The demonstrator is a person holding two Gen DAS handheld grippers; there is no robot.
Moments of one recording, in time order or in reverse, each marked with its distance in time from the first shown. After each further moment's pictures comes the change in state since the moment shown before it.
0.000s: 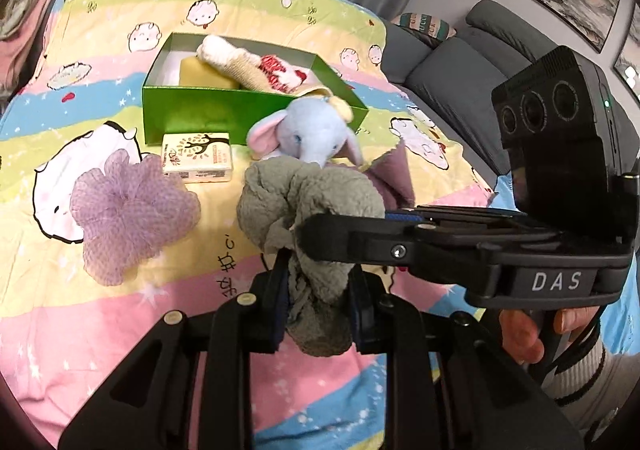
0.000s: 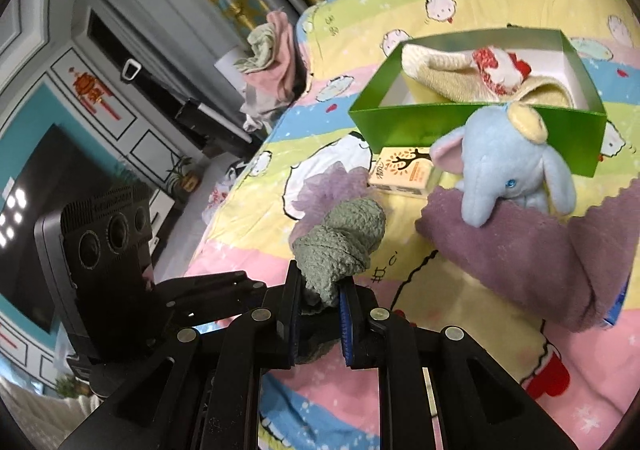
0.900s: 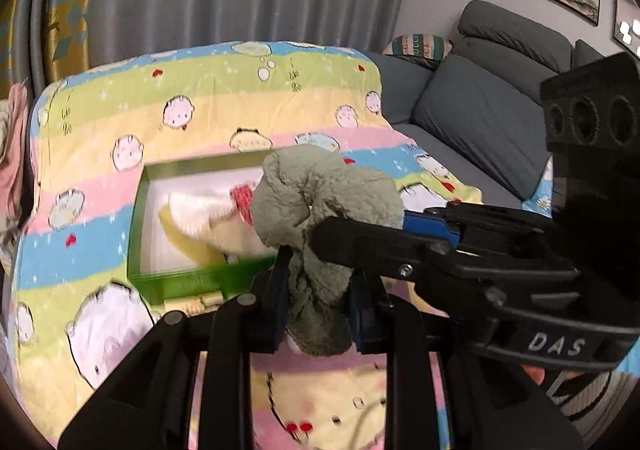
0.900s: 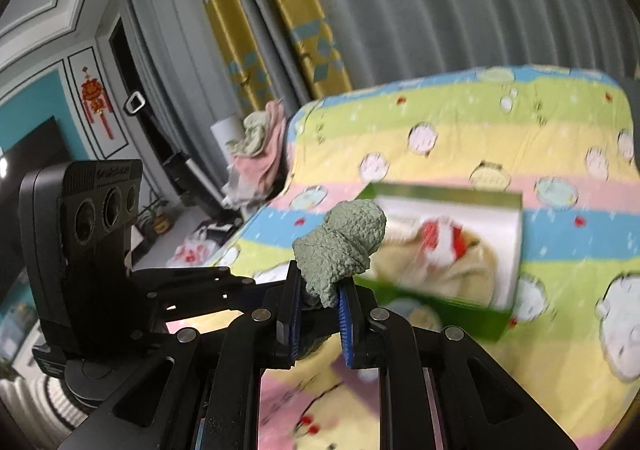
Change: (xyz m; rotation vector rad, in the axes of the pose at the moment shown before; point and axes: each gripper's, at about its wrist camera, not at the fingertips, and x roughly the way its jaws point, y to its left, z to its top) left arm 0.022 -0.047 0.127 0.180 -0.118 0.122; right arm -0.072 -0.007 0.087 -0.197 -0.282 -0.140
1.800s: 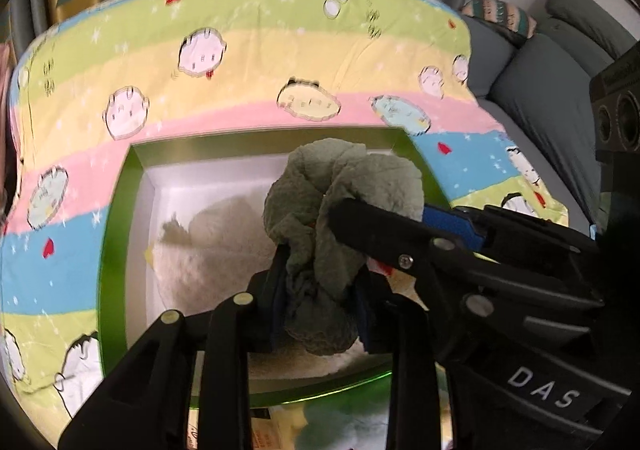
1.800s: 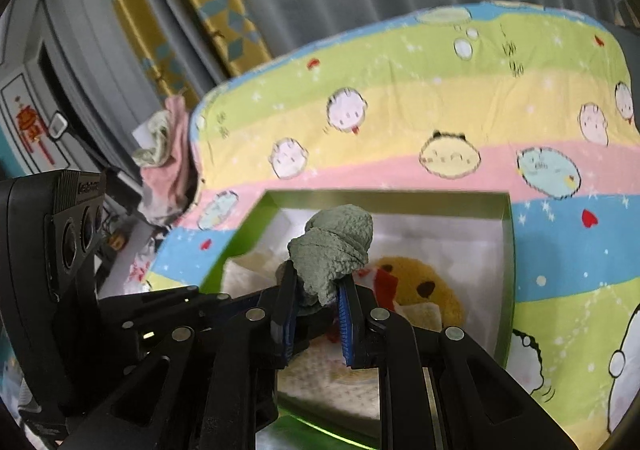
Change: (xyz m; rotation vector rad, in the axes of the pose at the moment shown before) left arm 0.149 0.070 0.046 -0.120 0.213 0.138; right arm 0.134 -0.115 0.038 0.174 0.143 -0.133
